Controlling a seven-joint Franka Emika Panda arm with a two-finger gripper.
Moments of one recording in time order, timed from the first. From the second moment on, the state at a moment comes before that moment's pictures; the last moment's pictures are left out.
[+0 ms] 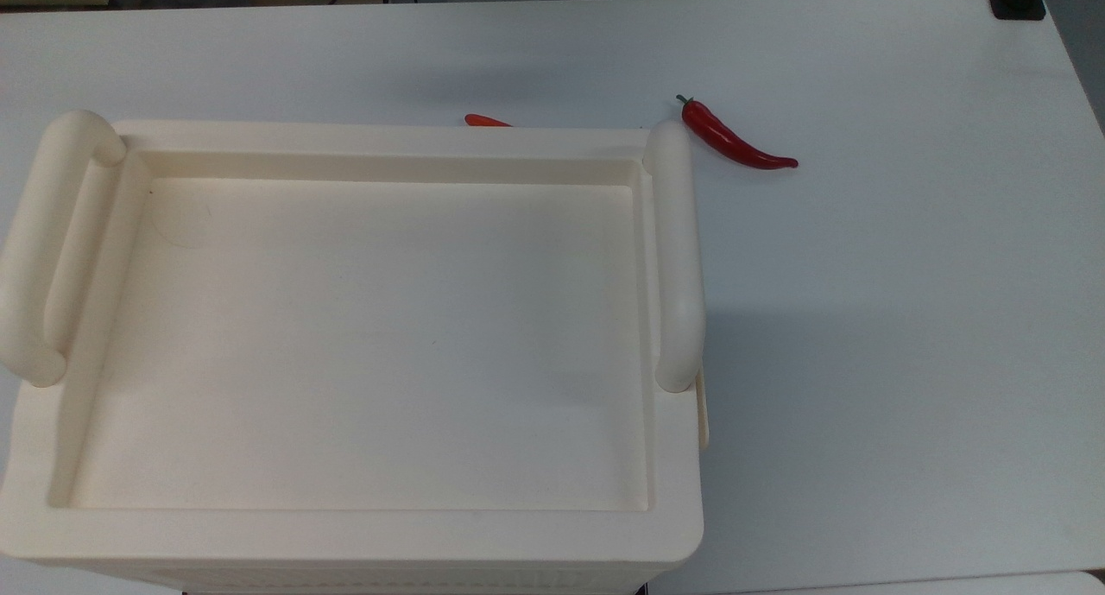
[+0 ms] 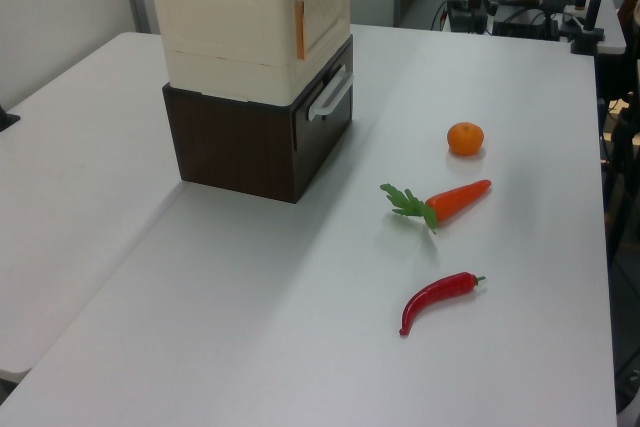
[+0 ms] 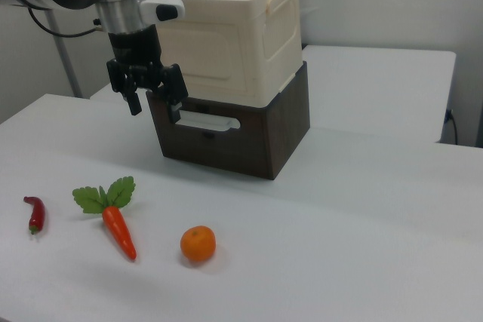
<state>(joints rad) 0.08 -0.02 -0.18 -1.59 -0.05 1.56 -0.10</state>
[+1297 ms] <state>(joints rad) 0.30 0.19 -0.18 -1.45 -0.05 1.94 0.19</state>
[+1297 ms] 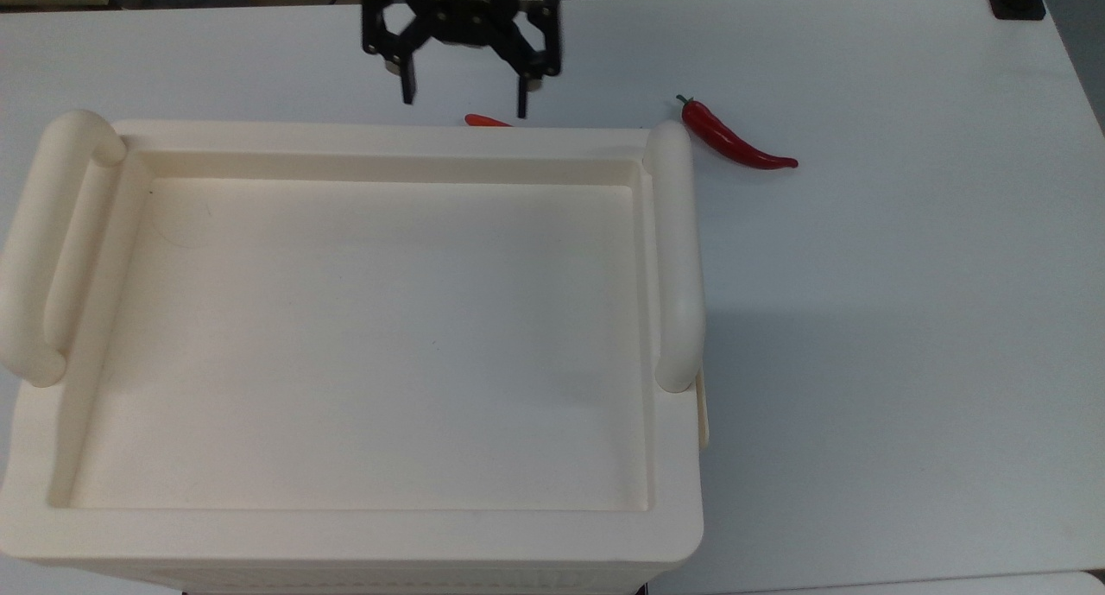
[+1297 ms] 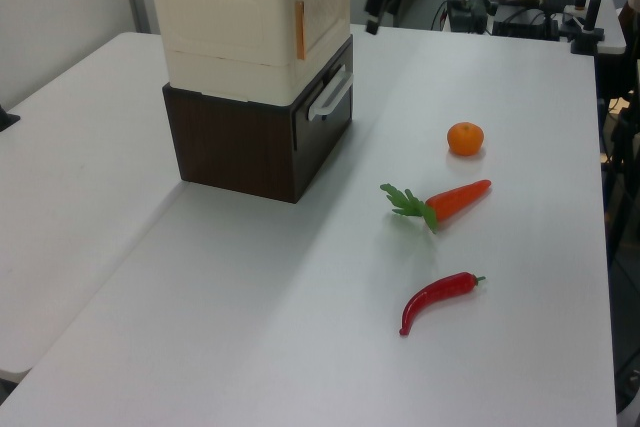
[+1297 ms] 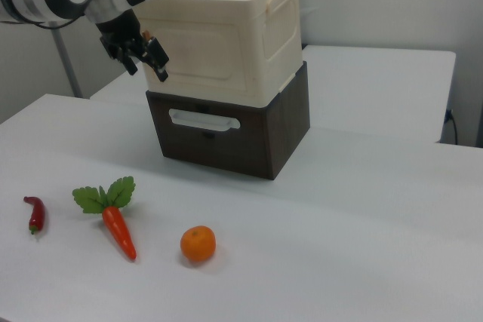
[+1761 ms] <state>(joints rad) 0.34 0.24 -0.18 -1.44 -0.05 2.19 0.22</state>
